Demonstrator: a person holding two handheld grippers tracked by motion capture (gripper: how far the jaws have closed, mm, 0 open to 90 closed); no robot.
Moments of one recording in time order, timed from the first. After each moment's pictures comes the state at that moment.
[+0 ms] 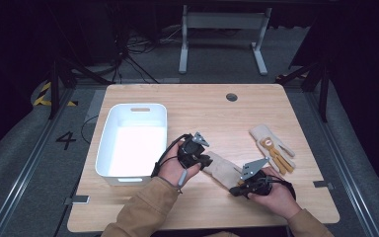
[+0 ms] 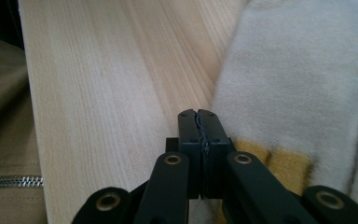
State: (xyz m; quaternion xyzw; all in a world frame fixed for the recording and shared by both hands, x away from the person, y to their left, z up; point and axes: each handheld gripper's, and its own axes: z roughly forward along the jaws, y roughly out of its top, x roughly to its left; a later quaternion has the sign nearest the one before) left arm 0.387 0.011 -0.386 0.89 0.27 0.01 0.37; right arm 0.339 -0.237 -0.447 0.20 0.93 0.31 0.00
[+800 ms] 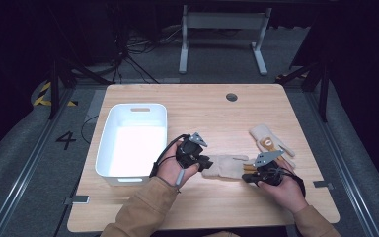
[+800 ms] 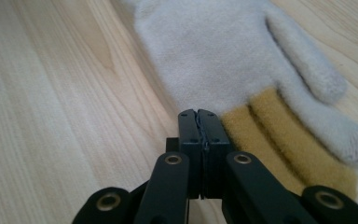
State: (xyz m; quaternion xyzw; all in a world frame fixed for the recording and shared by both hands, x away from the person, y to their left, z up) left arm 0.387 0.015 -0.387 0.89 0.26 -0.01 0.38; right arm 0.360 -0.275 -0.446 0.28 0.91 0.30 0.08
